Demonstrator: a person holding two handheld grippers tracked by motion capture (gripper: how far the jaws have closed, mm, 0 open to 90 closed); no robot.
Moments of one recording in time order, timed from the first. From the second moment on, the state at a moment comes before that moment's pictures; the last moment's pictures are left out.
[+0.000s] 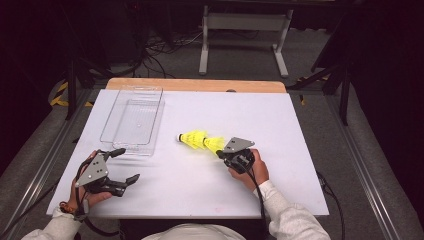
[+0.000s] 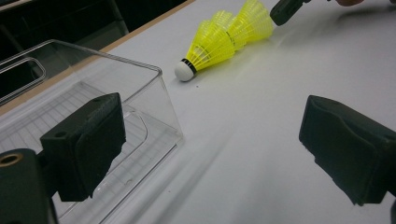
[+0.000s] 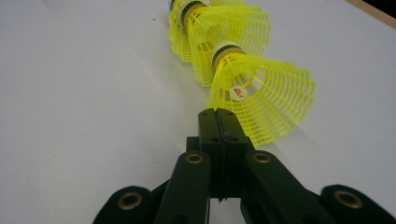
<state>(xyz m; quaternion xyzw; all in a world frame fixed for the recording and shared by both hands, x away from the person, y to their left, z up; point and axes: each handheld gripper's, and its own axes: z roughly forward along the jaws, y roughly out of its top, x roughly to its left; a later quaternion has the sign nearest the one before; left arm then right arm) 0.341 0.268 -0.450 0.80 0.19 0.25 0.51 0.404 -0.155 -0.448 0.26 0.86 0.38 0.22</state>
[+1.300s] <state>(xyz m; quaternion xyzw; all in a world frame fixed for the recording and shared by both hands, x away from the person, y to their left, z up) 0.342 0.267 -0.451 0.80 0.19 0.25 0.51 0.422 -0.141 -0.446 0.25 0.86 0.40 0.22</state>
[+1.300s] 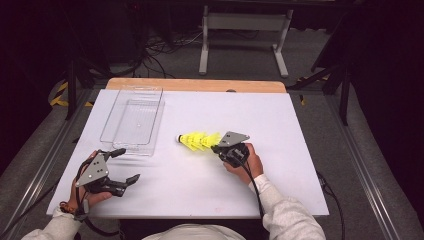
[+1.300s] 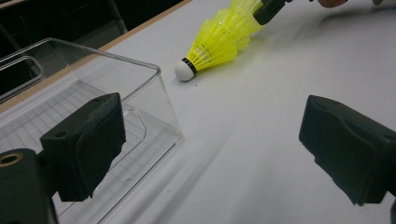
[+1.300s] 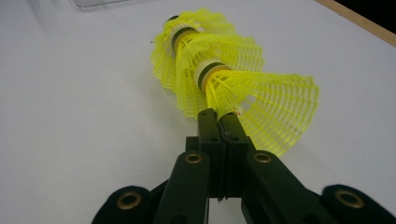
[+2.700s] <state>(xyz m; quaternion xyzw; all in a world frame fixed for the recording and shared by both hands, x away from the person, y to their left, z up) 0.341 0.269 -0.450 0.80 0.18 0.25 0.51 0.423 -0.141 -0.443 0.23 0.86 0.41 0.21</state>
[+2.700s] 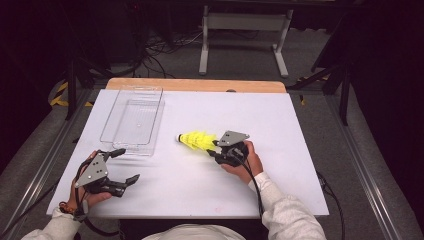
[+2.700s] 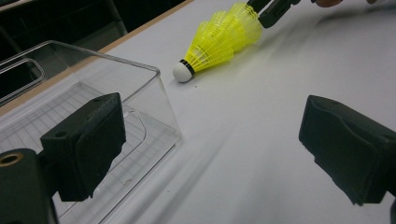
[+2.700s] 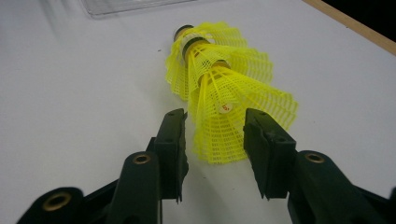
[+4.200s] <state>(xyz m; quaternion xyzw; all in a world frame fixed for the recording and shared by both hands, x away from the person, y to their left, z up) 0.339 0.268 -0.449 0.80 0.18 0.25 0.51 0.397 -0.143 -0.431 0.21 0.84 0.43 0.25</state>
